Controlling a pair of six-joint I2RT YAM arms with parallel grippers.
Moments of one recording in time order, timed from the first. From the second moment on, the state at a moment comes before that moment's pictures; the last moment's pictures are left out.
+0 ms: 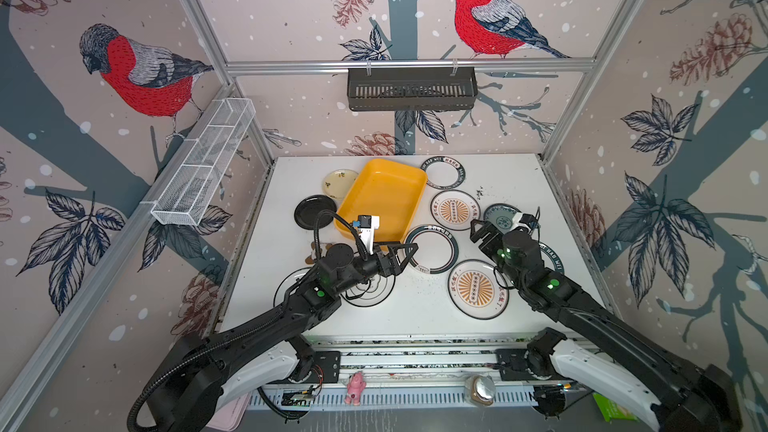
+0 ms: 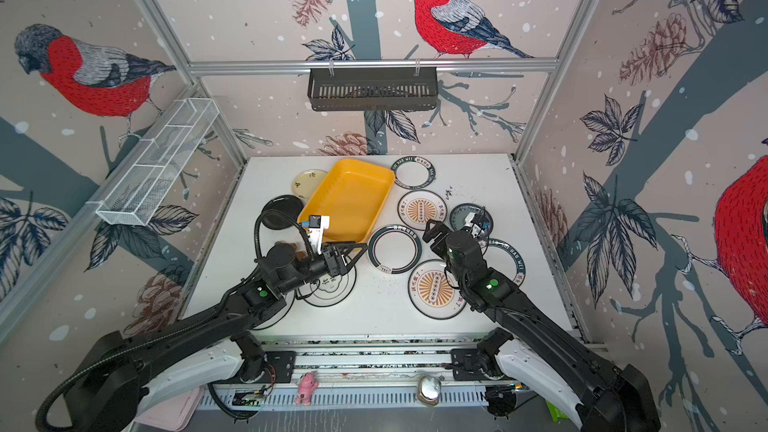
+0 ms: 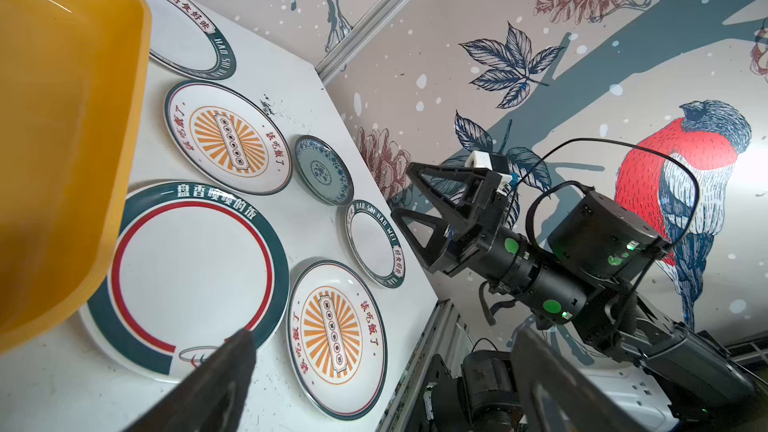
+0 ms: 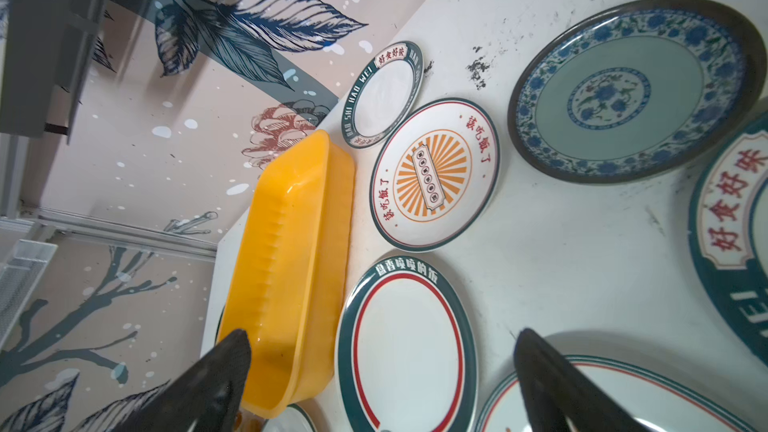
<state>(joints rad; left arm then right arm) -0.75 0.99 0.43 0.49 0.32 -0.83 0.59 0.84 0.54 -0.16 0.30 1.02</state>
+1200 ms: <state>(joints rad) -0.74 1.20 0.72 0.16 0.23 -0.54 0.26 1.63 0.82 -0.09 -0.43 0.36</state>
